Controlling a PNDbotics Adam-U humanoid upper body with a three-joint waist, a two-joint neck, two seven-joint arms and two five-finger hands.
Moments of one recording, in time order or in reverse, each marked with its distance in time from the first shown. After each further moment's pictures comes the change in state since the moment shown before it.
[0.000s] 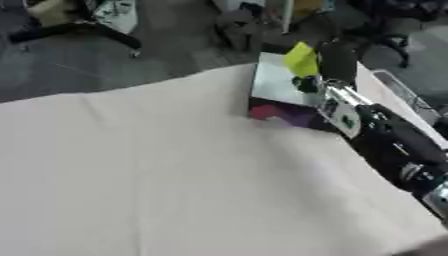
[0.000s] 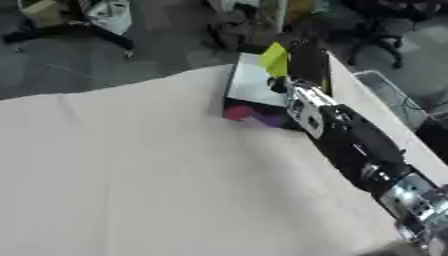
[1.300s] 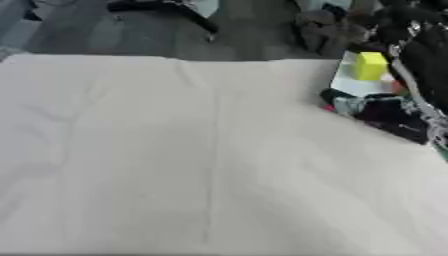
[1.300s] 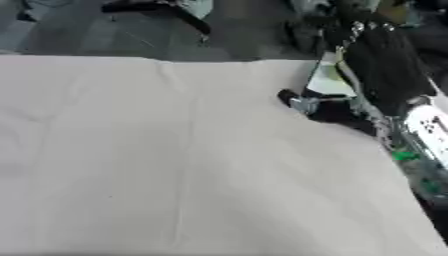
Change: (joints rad) left arm -0.016 -0.124 -0.053 0.105 -0.294 0.275 -0.154; right arm -0.106 0.377 0.422 -0.749 0.429 -0.615 0.435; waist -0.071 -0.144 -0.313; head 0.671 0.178
